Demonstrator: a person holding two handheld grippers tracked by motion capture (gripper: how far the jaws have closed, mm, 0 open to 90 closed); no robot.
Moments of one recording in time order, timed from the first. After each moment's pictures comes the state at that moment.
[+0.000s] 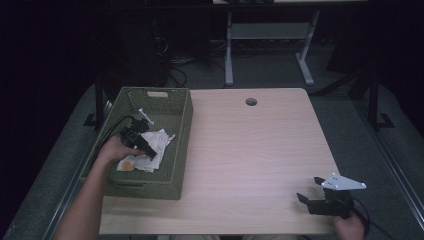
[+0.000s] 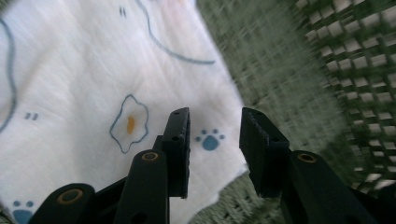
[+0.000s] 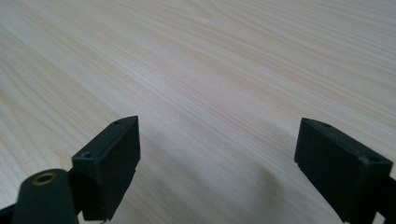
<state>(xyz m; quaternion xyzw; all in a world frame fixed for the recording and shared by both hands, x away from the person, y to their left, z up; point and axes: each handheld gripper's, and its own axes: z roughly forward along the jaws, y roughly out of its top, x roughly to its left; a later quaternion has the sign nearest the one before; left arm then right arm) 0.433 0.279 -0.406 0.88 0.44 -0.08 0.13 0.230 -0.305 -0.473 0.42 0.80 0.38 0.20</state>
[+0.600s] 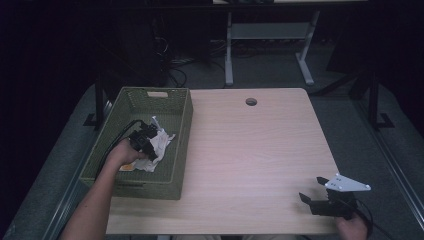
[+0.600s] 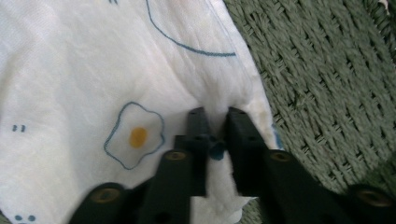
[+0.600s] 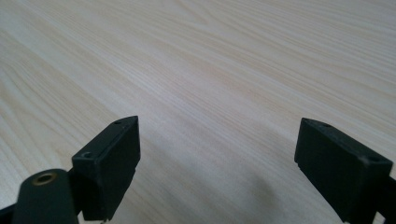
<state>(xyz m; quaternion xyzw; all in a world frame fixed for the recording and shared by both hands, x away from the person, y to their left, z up) 0.432 0.255 -0.423 0.90 0.43 -0.03 0.06 0.226 -0.310 -0.470 0.42 0.80 0.38 0.21</state>
